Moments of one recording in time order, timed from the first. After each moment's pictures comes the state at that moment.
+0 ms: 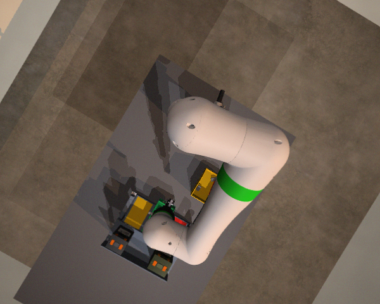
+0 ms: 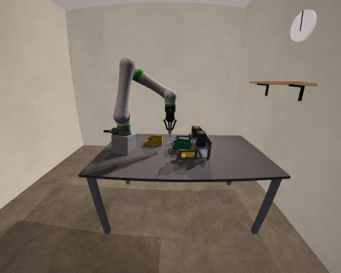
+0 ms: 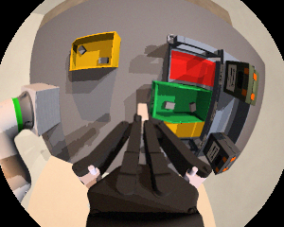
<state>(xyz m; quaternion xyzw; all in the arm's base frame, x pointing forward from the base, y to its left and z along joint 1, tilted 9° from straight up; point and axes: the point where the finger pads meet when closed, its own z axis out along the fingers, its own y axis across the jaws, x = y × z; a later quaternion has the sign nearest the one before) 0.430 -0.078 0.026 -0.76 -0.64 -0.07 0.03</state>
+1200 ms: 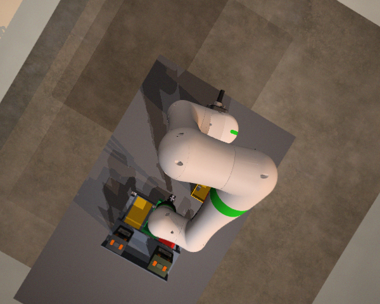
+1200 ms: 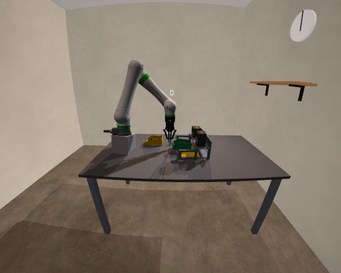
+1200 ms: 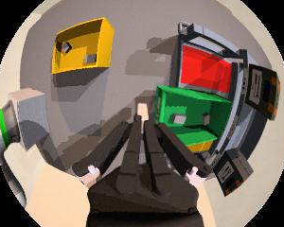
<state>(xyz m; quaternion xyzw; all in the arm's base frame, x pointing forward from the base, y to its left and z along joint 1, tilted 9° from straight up) 0.436 -0.064 -0.065 -0.76 -0.64 -0.07 0.03</state>
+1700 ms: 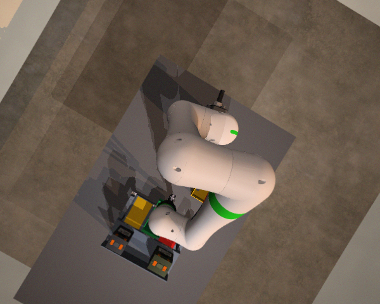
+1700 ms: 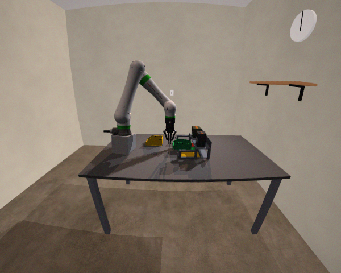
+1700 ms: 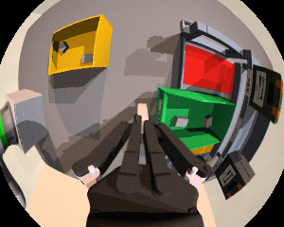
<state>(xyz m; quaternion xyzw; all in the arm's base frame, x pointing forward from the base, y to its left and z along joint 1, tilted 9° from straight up) 0.437 -0.062 -0.079 -0.76 -0.64 -0.07 0.03</state>
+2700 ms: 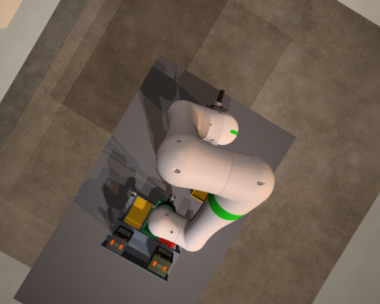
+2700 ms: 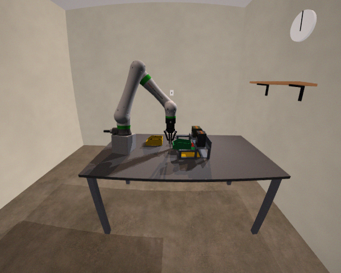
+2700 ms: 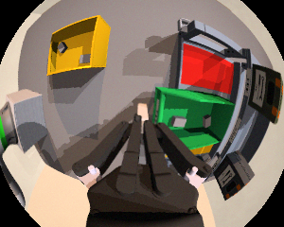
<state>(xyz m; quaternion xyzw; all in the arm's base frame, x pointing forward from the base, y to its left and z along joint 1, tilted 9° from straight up) 0.442 -0.063 -0.079 -0.76 -0.64 -0.07 0.03</state>
